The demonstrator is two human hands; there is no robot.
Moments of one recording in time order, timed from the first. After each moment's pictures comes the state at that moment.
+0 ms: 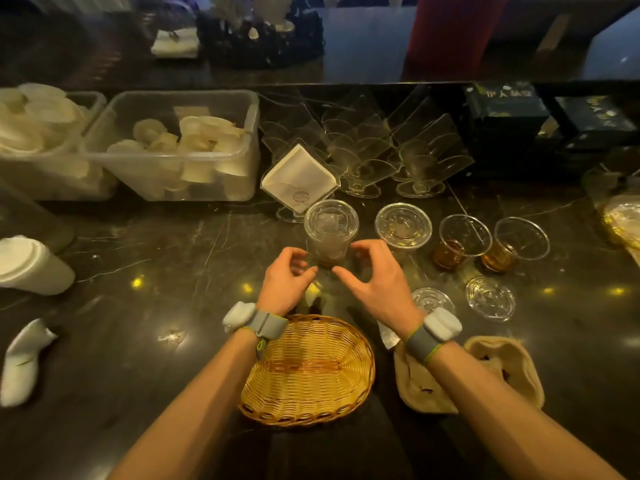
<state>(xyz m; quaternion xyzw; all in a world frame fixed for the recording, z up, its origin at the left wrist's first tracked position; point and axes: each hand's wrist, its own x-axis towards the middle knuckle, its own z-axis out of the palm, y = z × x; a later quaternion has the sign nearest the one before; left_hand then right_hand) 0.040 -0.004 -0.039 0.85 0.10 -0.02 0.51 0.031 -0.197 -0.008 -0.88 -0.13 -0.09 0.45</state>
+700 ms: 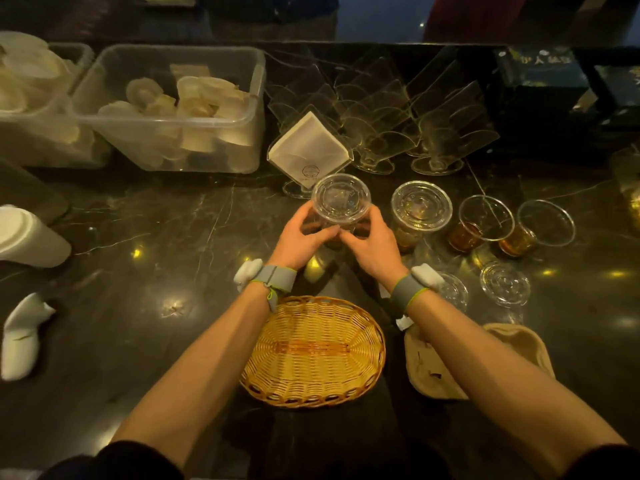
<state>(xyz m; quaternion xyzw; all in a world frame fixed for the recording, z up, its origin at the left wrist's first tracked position) 0.078 -0.004 -0.038 0.75 0.09 -0.09 0.65 0.081 -0.170 -0.040 -0.82 0.00 0.07 0.57</state>
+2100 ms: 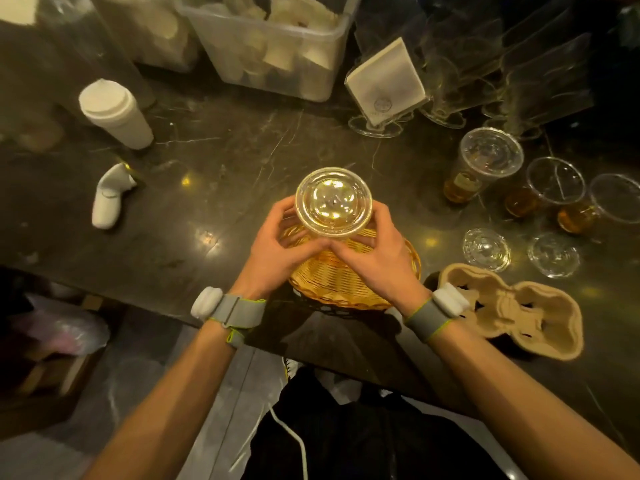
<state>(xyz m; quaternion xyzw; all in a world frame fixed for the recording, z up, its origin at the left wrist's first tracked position) -0.131 0.053 -0.019 0.72 0.11 0.07 0.68 -0.079 -0.129 -0.003 -0.78 -0.17 0.10 0.60</state>
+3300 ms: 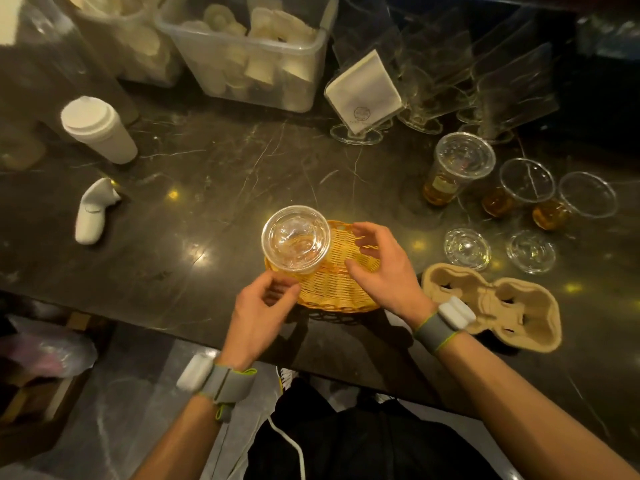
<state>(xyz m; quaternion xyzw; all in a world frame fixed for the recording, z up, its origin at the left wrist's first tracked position) -0.197 0.022 -0.022 0.77 0.23 0.02 0.60 -0.078 -0.173 -0.025 -0.86 -0.19 0.08 0.47</state>
